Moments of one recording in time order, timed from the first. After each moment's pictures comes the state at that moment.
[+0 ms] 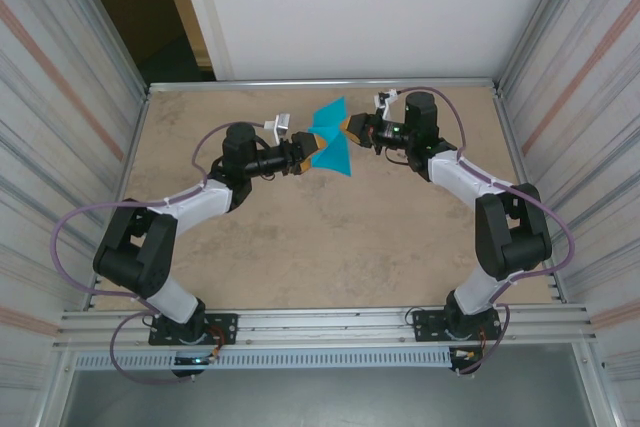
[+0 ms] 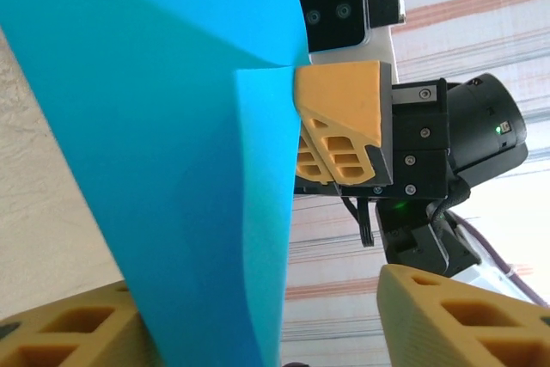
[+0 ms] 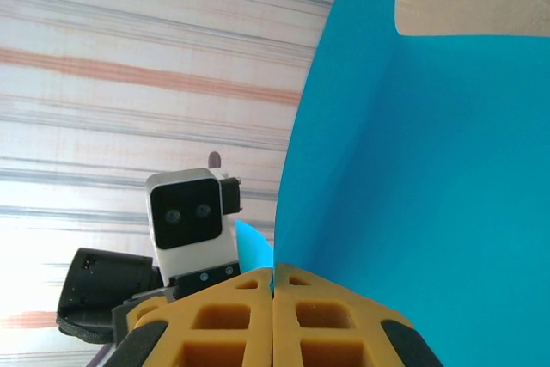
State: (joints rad) left arm -0.45 1.58 0.88 0.58 0.79 -1.19; right arm 0.30 1.65 1.09 0.30 -0.86 1.15
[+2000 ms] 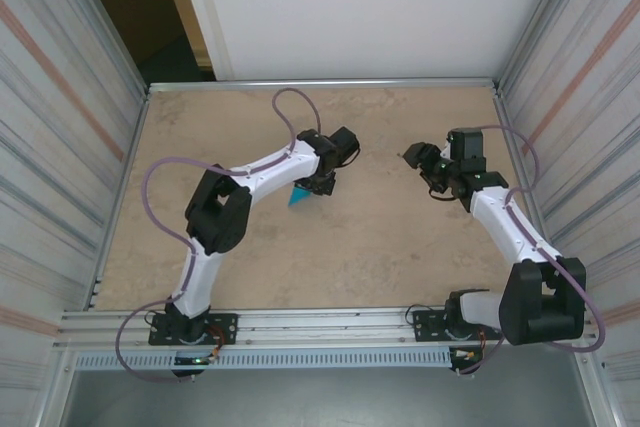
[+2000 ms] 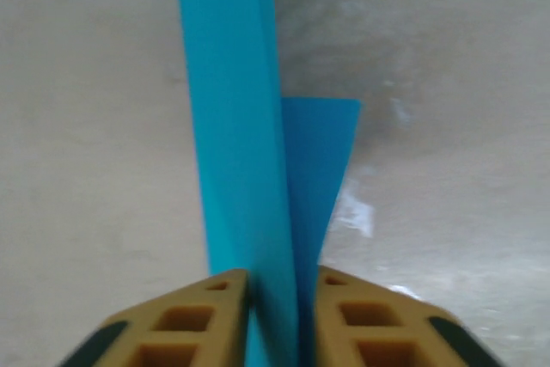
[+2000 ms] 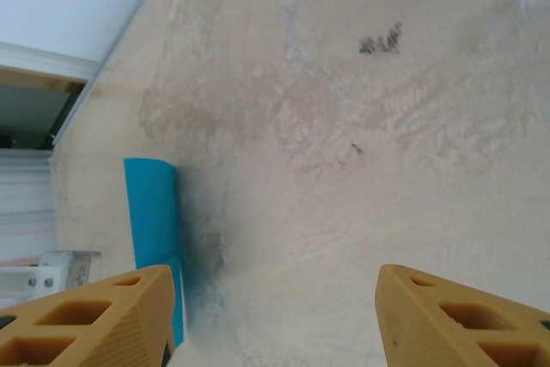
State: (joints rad) left arm -0.79 2.13 1.79 -1.08 -0.31 -0.48; right arm 0.09 1.25 0.84 -0.33 -0.30 0.84
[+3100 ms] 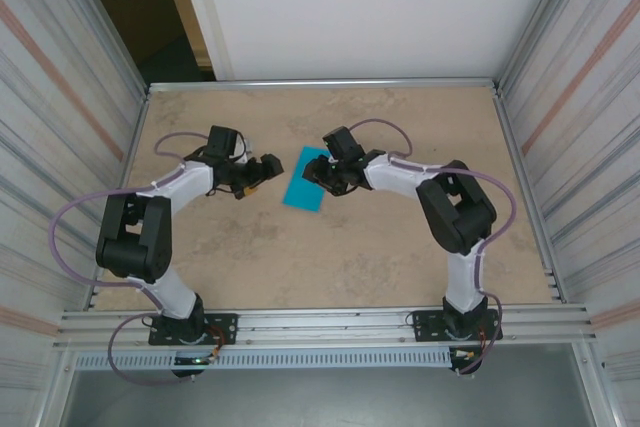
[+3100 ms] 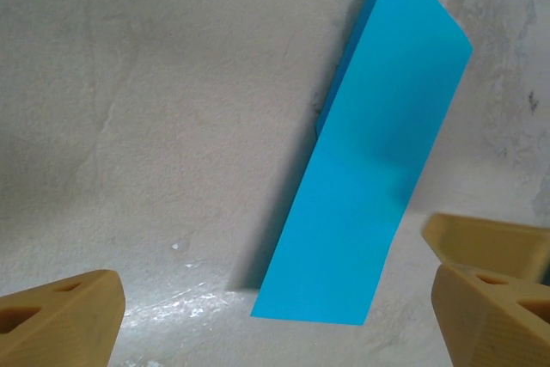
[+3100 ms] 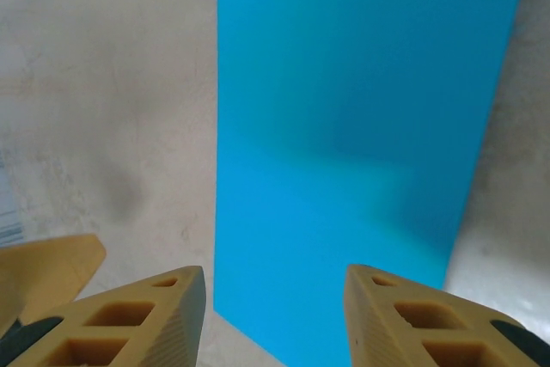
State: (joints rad) left arm -0.23 1.65 1.00 -0.34 0.45 -0.61; right arm 0.65 1.98 1.30 -0.20 -0.25 1.01
